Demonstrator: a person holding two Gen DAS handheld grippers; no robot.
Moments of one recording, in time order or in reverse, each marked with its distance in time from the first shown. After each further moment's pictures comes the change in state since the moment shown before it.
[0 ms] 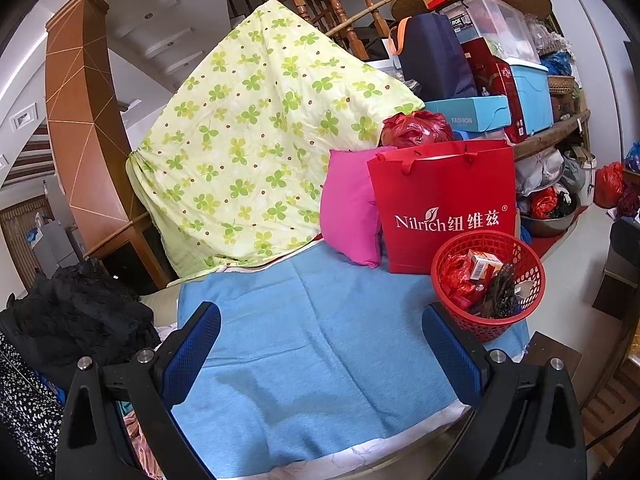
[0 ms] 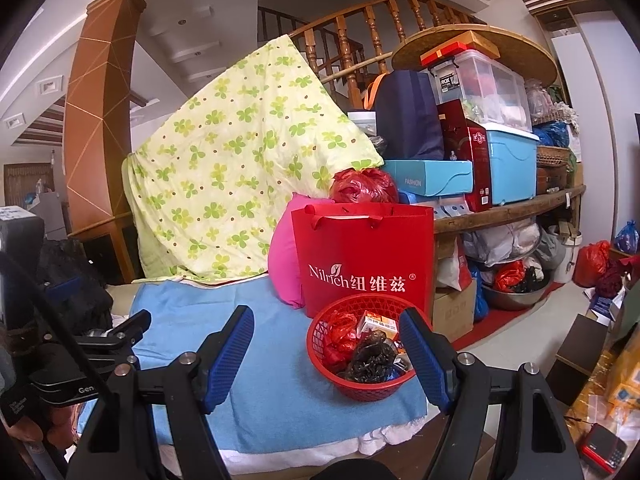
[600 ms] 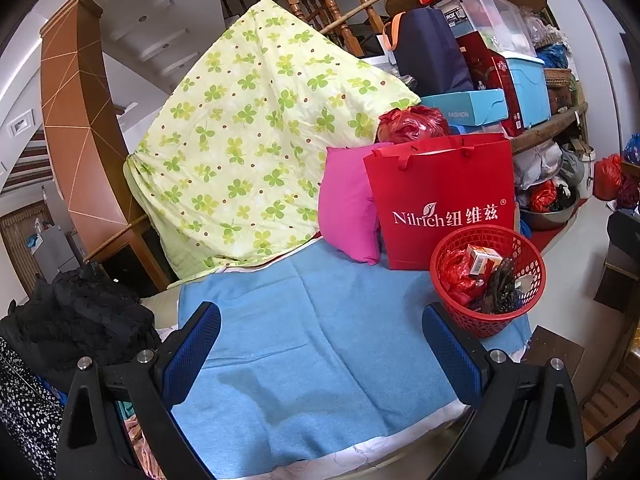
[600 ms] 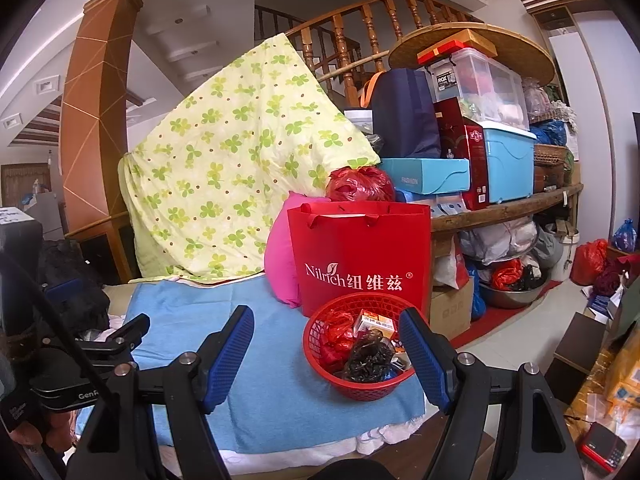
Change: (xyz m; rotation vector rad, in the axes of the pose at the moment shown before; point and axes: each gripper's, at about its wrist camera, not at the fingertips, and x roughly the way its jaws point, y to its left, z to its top) left arm 0.002 0.004 -0.006 0.013 0.007 -0.010; right arm 0.004 -0.010 0.003 0.012 0.012 -0.007
